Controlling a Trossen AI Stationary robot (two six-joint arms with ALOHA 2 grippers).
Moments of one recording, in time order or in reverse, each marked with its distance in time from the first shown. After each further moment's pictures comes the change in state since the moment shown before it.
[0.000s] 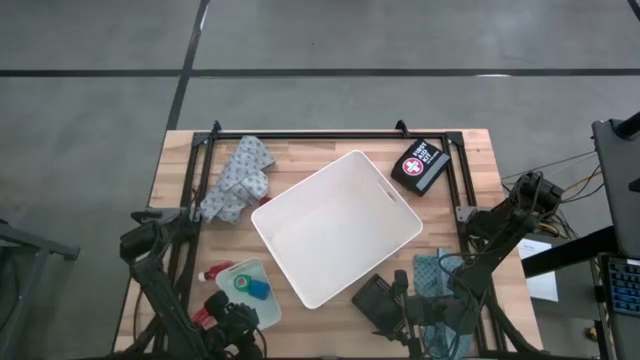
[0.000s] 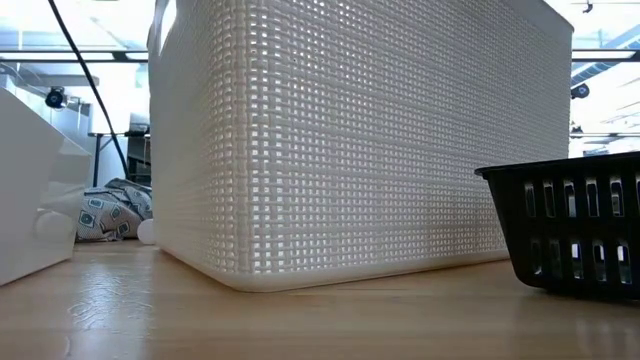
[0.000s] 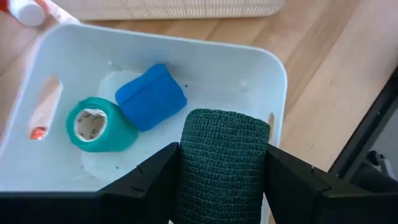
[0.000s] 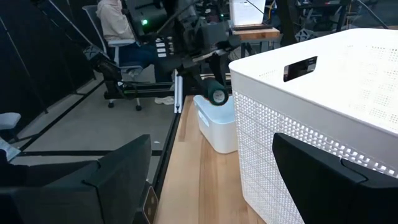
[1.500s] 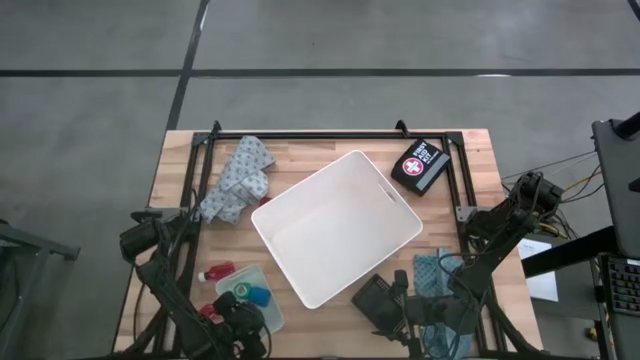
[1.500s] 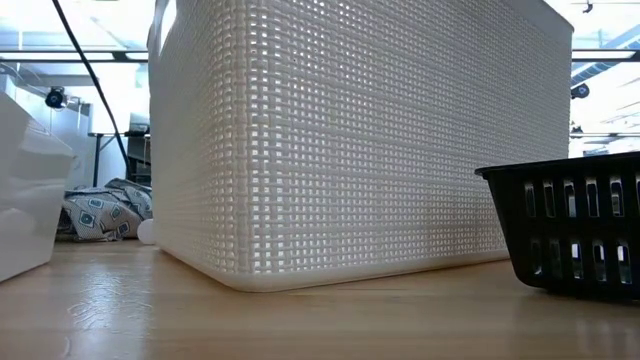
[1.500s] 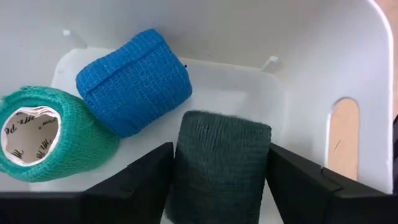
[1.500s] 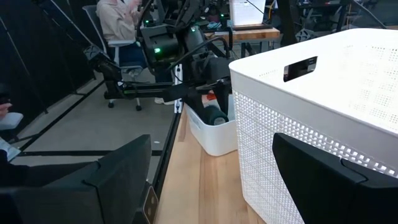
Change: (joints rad) left arm 0.011 -0.016 -0.258 0.334 0.034 0.031; right arm 0.000 0.000 0.000 0.000 0.000 0.000
